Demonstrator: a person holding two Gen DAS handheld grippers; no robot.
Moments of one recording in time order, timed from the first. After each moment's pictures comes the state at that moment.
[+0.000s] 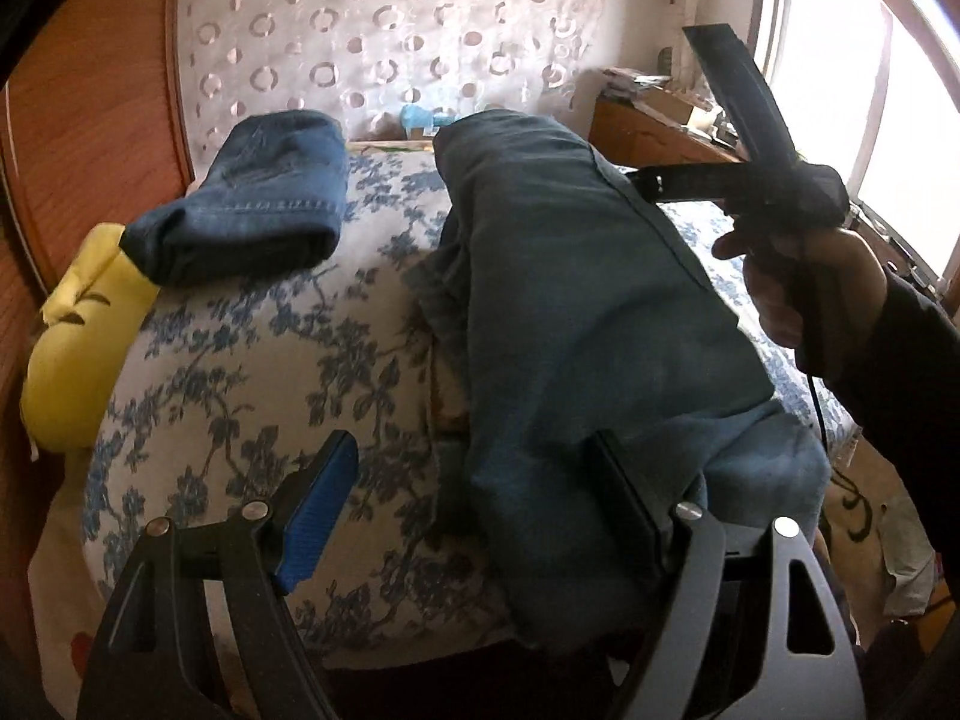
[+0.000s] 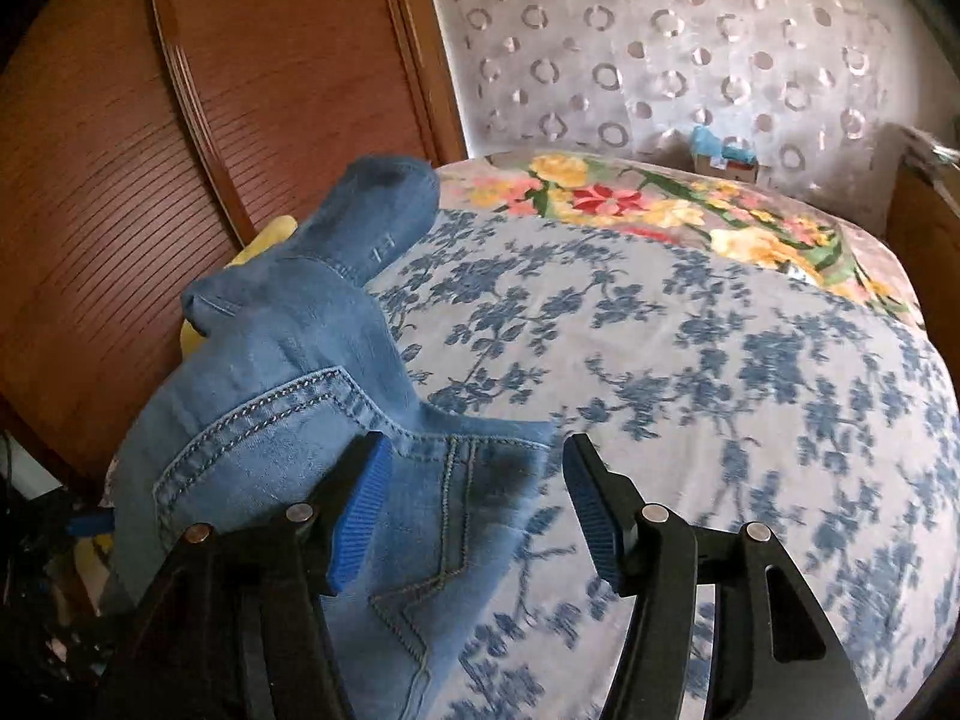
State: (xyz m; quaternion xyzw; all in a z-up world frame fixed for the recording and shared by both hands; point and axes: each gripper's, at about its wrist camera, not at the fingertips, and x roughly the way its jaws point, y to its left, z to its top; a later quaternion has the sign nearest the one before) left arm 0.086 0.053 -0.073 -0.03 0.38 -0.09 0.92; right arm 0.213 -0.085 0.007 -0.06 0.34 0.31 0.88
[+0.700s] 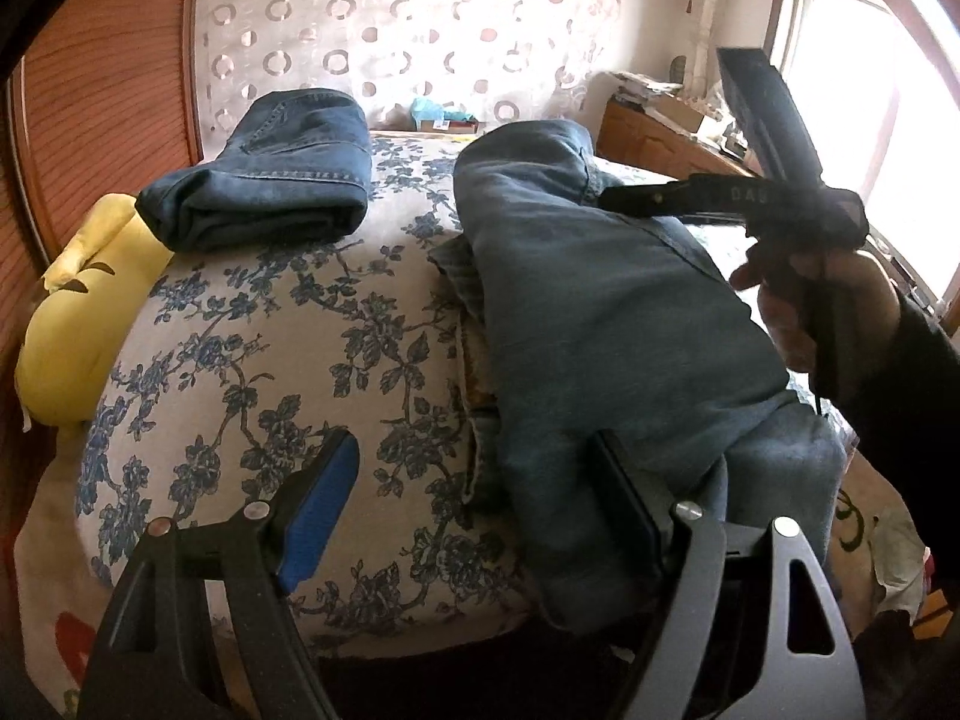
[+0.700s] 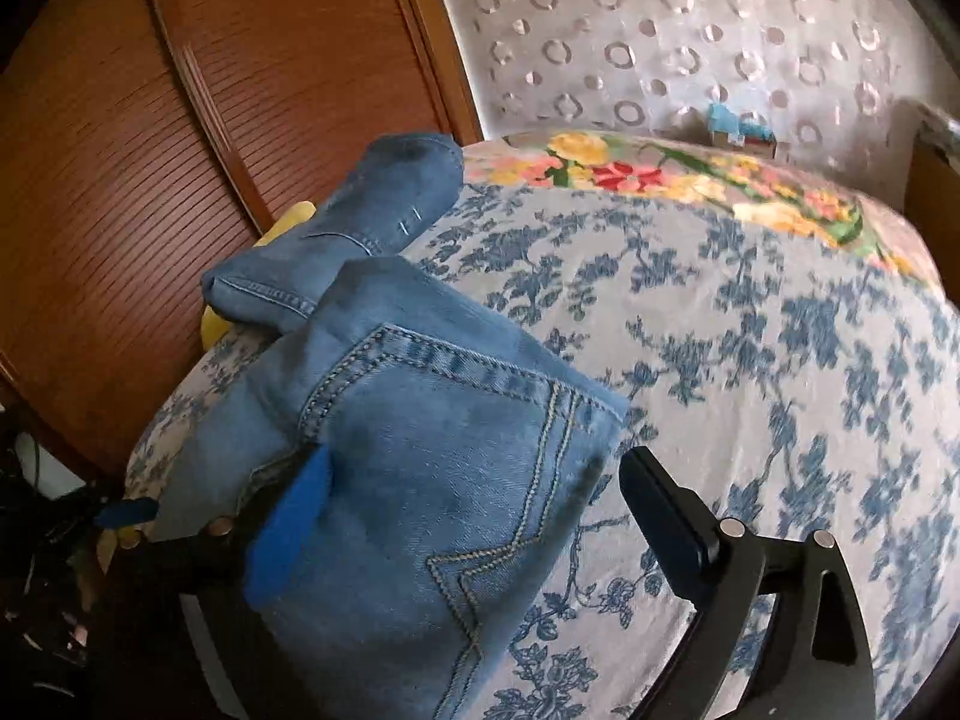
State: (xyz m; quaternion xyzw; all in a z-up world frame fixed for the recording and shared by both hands) left arm 0.080 0.067 -0.082 -0.05 0.39 -0.09 0.92; right arm 0.229 -0.057 -0.007 -0.03 0.37 0.34 0.86
